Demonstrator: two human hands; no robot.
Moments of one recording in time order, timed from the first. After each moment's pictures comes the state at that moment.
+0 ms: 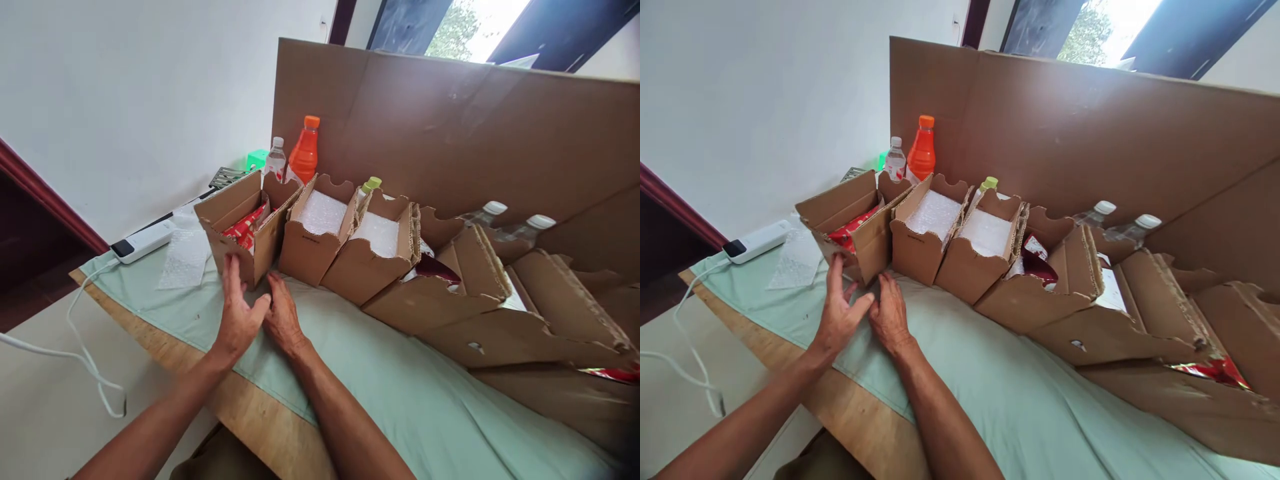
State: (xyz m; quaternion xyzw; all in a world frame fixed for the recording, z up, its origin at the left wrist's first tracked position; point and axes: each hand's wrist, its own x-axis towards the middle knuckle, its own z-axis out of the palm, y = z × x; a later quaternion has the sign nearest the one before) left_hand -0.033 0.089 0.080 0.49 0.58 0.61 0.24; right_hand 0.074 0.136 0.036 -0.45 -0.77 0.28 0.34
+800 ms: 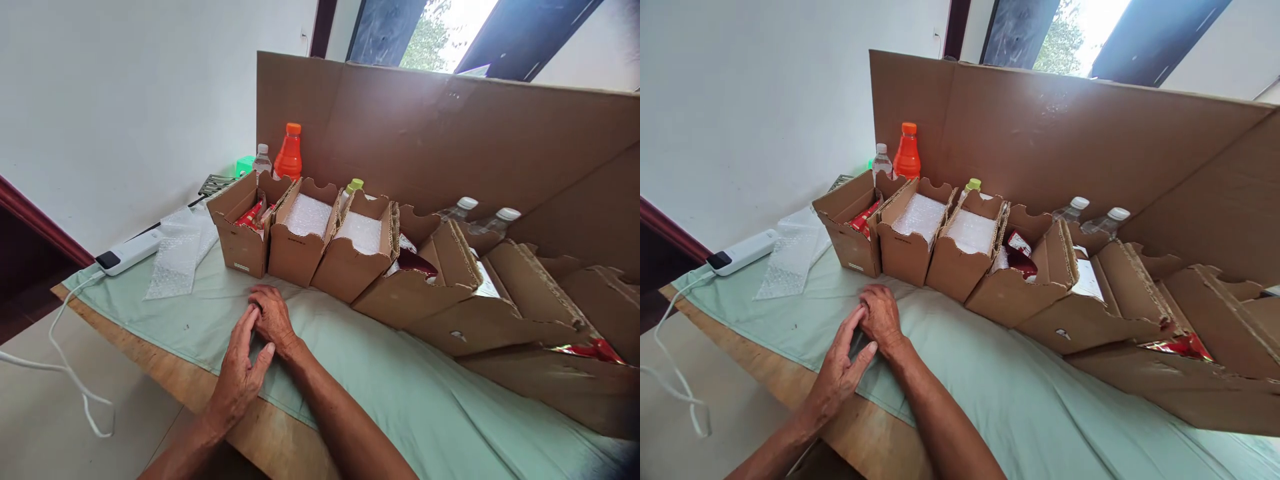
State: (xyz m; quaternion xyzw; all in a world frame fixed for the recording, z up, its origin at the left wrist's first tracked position) left_hand -0.013 0.021 0.040 0.59 0.58 0.49 0.28; right_hand 0.076 0.132 0.064 -0.45 -0.82 0.25 0.26
